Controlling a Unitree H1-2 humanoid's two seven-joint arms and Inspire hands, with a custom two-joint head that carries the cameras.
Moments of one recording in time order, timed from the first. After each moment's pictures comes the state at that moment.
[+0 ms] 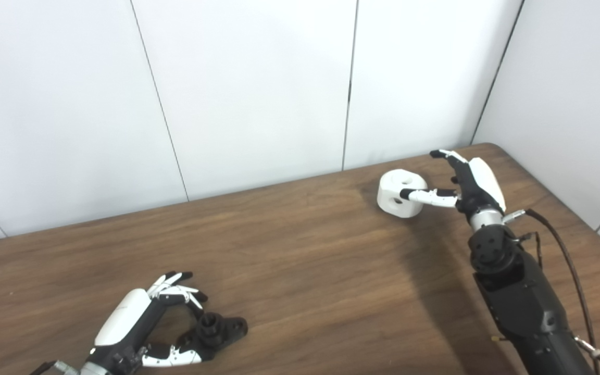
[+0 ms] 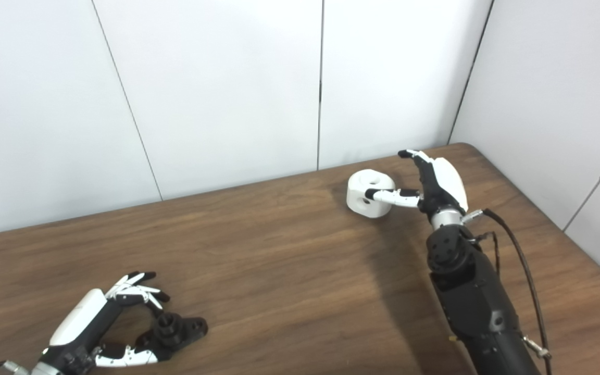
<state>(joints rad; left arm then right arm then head) -0.28 0.36 -0.26 0.24 0.45 -0.44 -0.16 -0.35 -0.44 -0.11 0.15 -0.47 0.38 -0.10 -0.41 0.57</state>
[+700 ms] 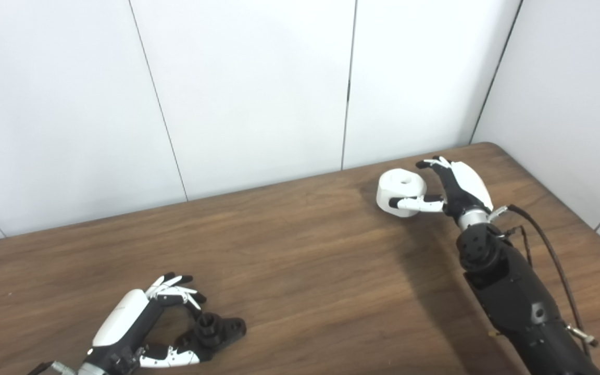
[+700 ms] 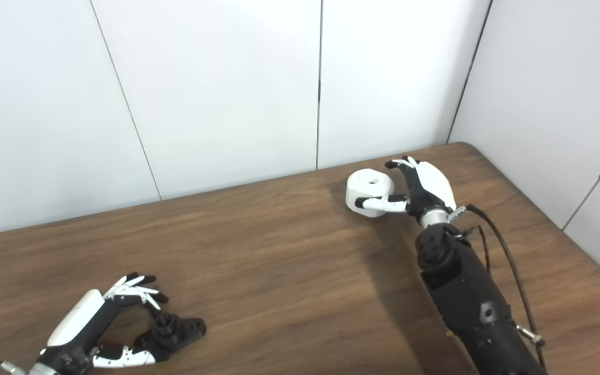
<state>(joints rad) -0.27 0.37 -0.25 0.23 0.43 -0.44 -0.17 -0.38 -0.47 -0.02 0.18 -0.53 0.44 -0.08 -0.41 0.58</state>
